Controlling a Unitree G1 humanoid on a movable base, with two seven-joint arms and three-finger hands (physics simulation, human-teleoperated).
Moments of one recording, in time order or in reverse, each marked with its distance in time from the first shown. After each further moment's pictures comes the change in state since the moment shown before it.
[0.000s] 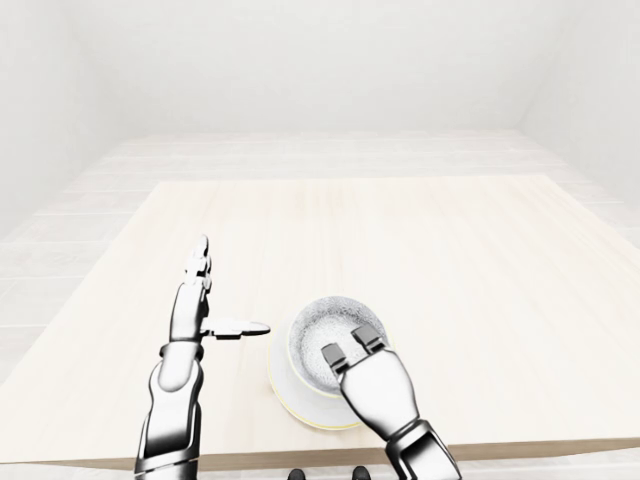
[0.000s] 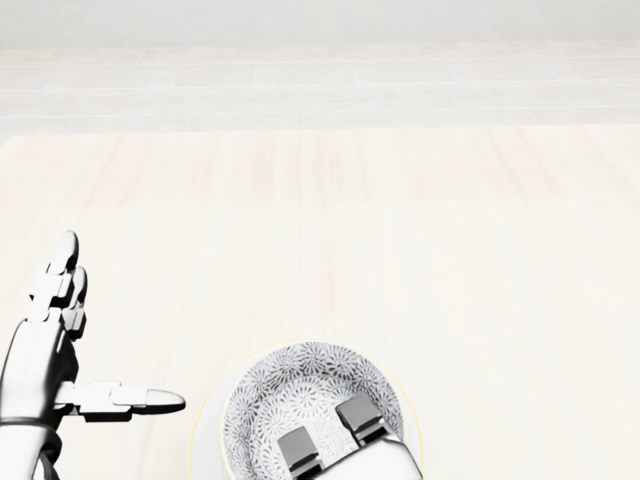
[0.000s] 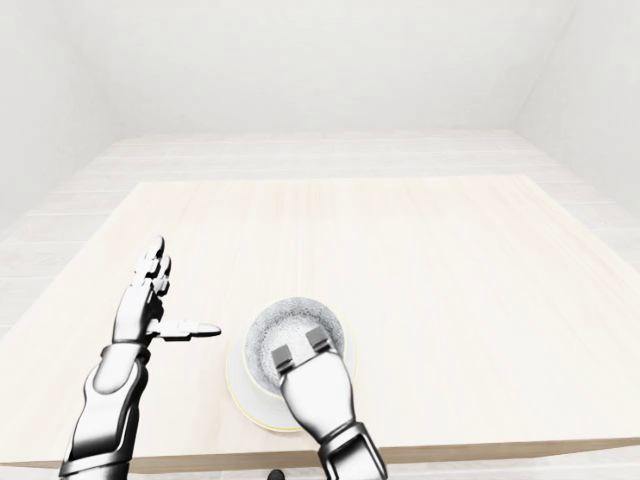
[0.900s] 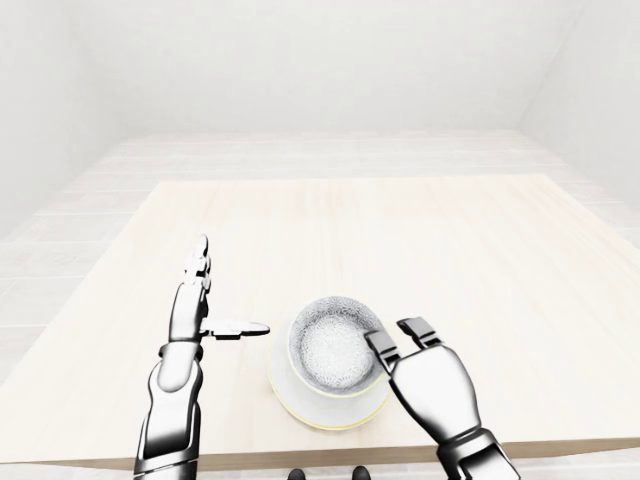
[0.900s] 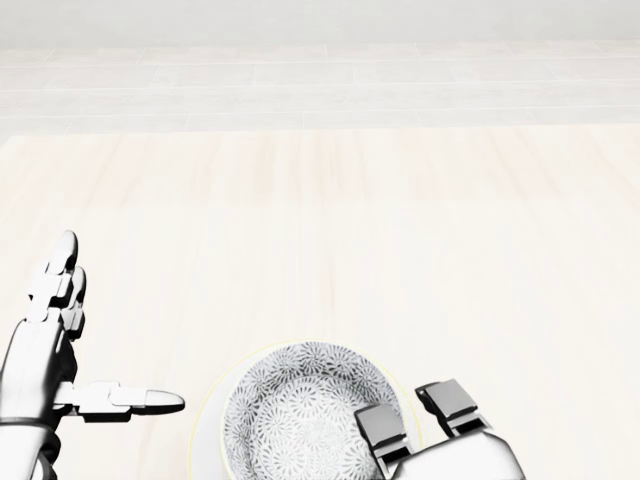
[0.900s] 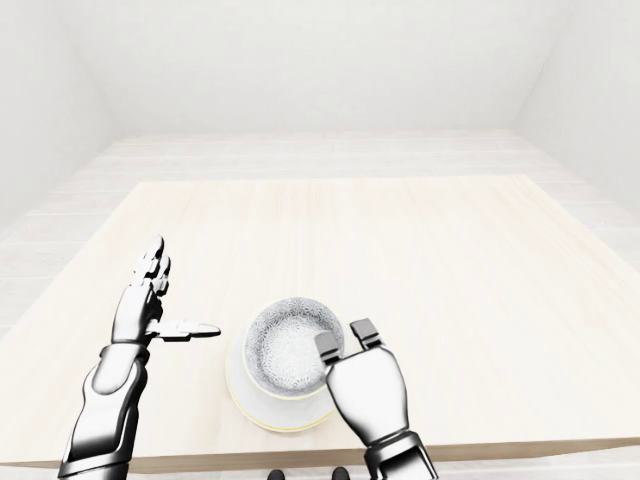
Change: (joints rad) left arm 0.003 -0.001 0.002 -0.009 0.007 0.004 -0.002; right arm 0.151 -0.049 -0.226 -0.252 0.089 -0.070 0.043
